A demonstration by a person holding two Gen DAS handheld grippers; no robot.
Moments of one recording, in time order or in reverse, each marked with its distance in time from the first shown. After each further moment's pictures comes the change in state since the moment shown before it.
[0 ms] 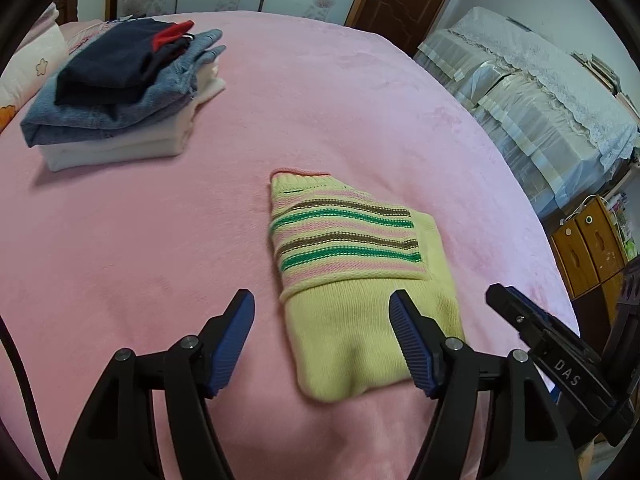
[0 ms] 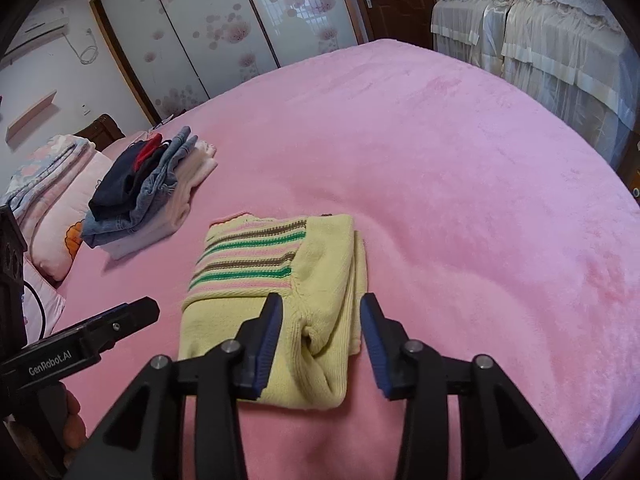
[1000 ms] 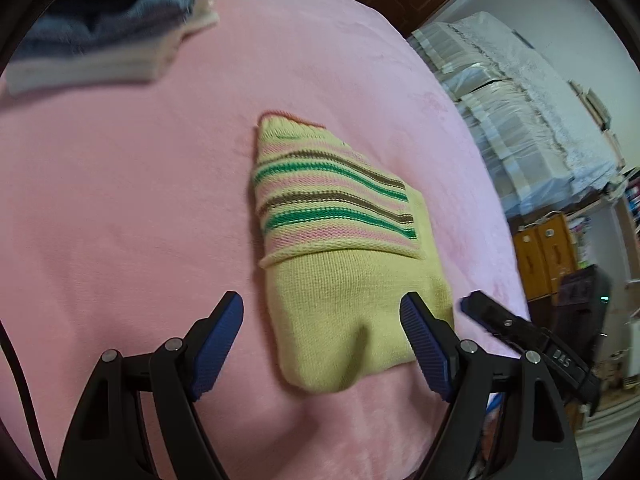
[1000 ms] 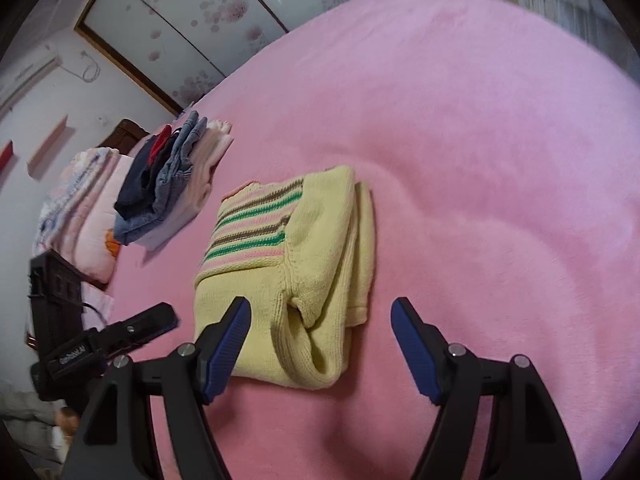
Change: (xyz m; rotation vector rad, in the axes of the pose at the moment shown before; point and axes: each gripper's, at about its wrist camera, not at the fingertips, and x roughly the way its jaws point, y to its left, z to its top) left arm 0.046 0.036 -0.012 -0.155 0.139 -0.233; right arm 0.038 -0.048 -0.006 0.151 0.189 0.244
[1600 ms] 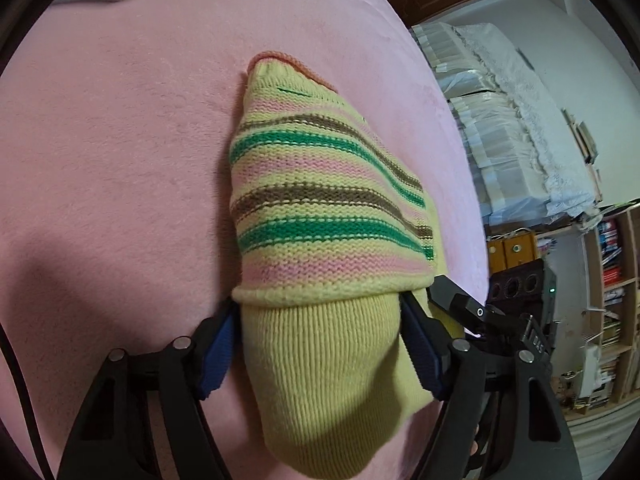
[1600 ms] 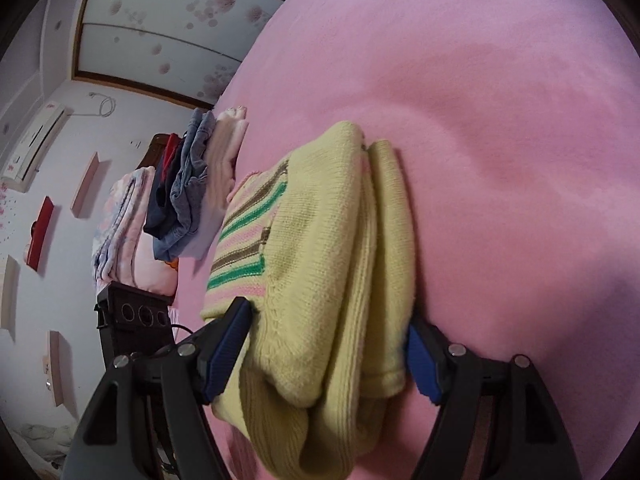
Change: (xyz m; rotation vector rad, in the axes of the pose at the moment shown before) left arm 0.076 0.026 0.010 -0.105 0.077 -0.143; right arm 0.081 -0.033 0.019 0.173 0.136 0.278
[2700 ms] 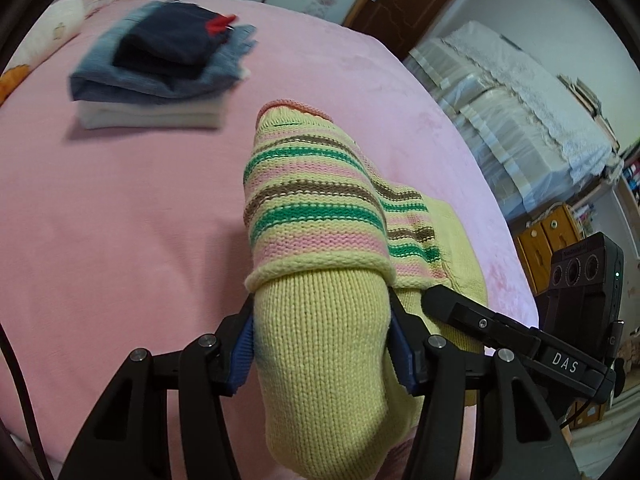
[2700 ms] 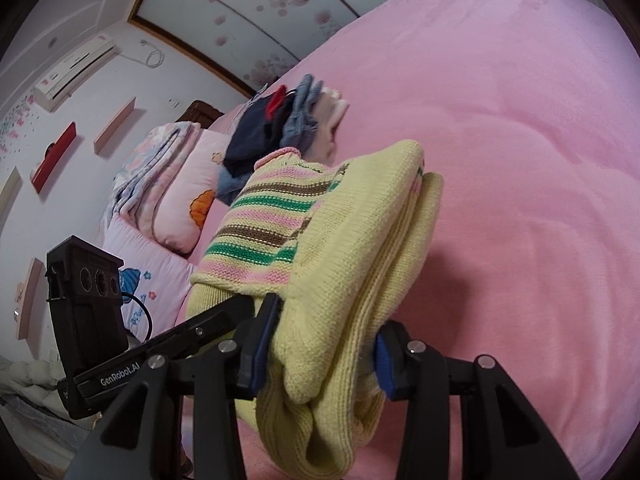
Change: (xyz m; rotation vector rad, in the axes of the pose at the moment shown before) left arm -0.193 -0.068 -0.073 0.185 -0.191 0.254; right arm -0.031 0.167 -0.111 -0.244 -0.061 -0.043
